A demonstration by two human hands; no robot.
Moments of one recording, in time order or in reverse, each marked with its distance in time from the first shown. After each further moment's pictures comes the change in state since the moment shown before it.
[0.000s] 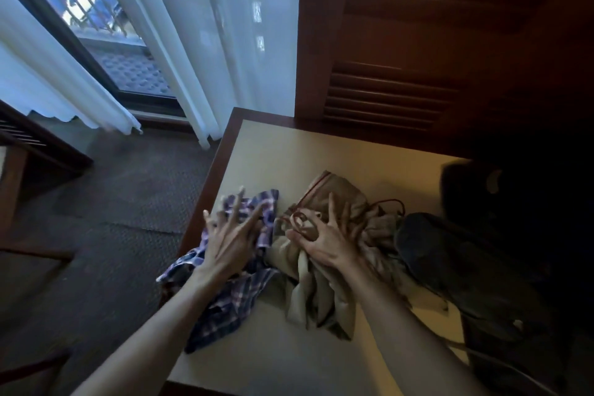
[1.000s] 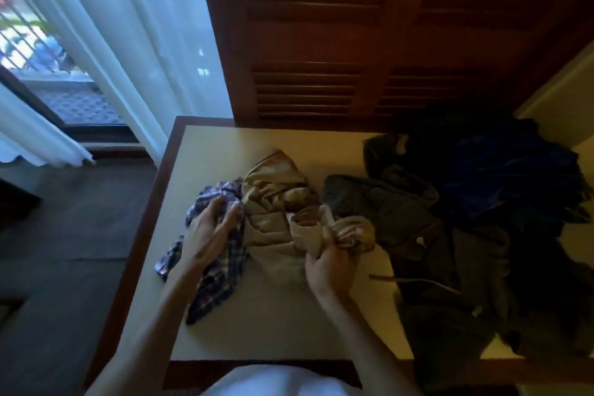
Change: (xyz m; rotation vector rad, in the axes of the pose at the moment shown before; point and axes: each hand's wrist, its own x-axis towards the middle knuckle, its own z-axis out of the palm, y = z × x) left_hand -0.060 0.103 -0.041 -0.581 -0.002 -0.140; right_hand -0.180 0.079 0.026 0.099 0.642 0.248
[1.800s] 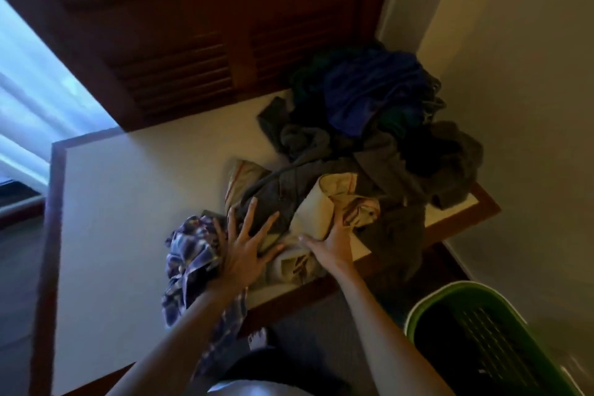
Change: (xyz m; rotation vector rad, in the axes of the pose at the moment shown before) left_hand -0.137 0.069 0.195 0.533 -0.200 0.793; right_hand -0.070 0.185 -0.075 0.639 -0.031 0.397
